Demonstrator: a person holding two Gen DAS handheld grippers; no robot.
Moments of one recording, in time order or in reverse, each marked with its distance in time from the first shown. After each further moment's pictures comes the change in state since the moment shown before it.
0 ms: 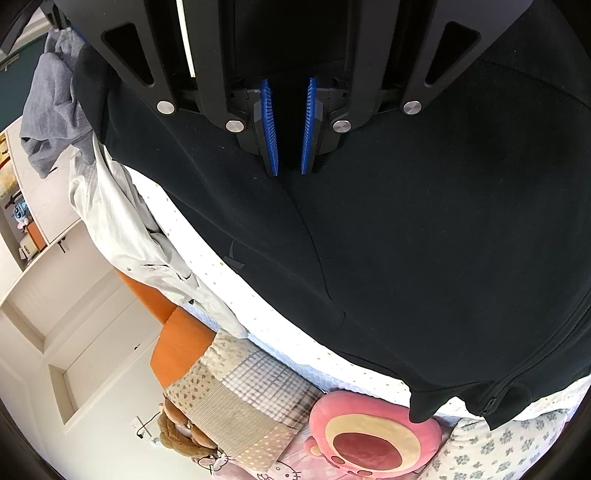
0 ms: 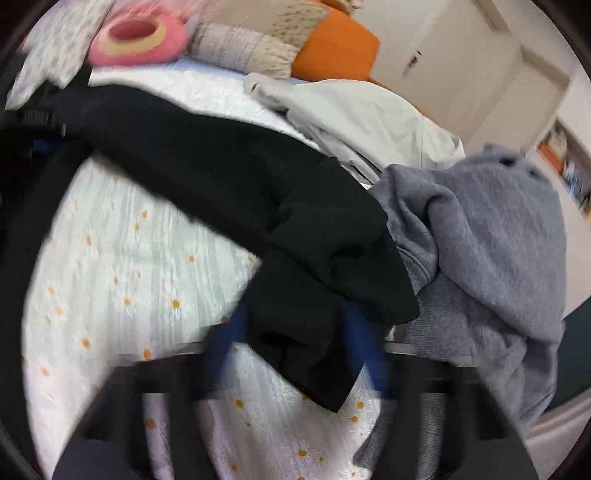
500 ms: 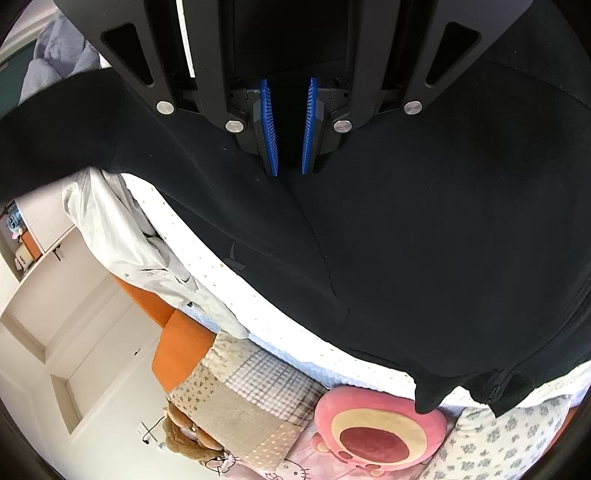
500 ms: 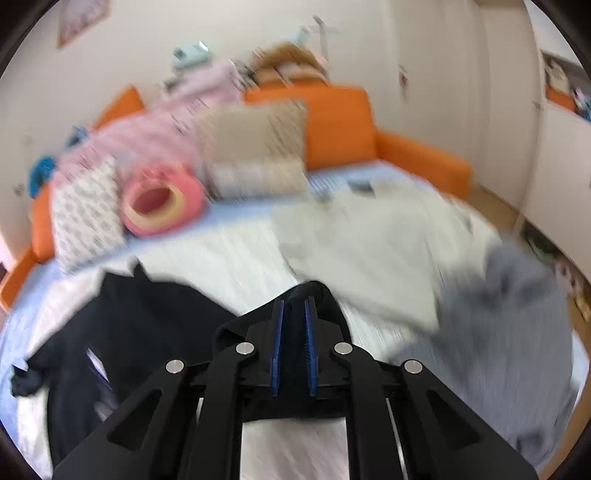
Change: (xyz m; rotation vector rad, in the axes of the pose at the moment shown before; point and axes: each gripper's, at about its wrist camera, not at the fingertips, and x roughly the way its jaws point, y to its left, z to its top) left arm -0.003 -0.007 -0.002 0.047 -0.015 0.036; right arm -0.113 -0.091 0.172 0.280 -0.266 0.378
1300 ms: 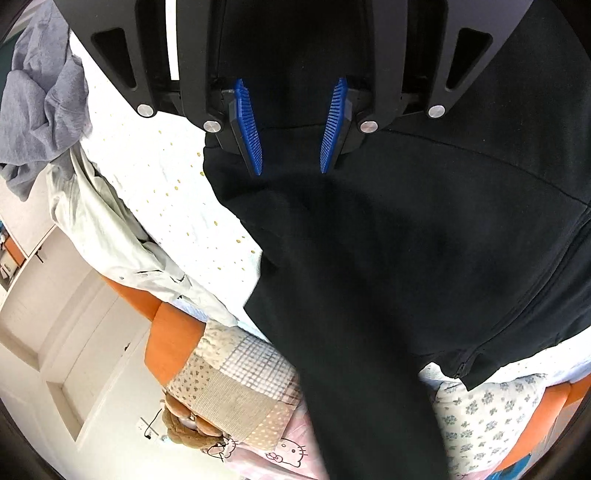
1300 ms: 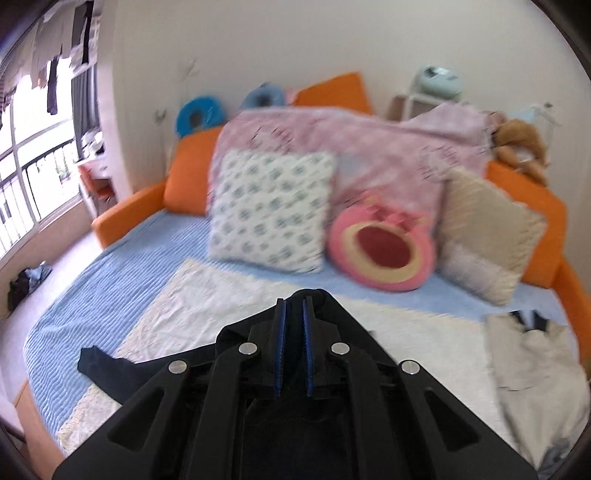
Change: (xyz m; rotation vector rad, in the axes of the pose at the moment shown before) left arm -0.038 -0.013 -0.031 0.030 -0.079 0.113; right arm 0.041 0.453 0.086 -0.436 0.049 0.413
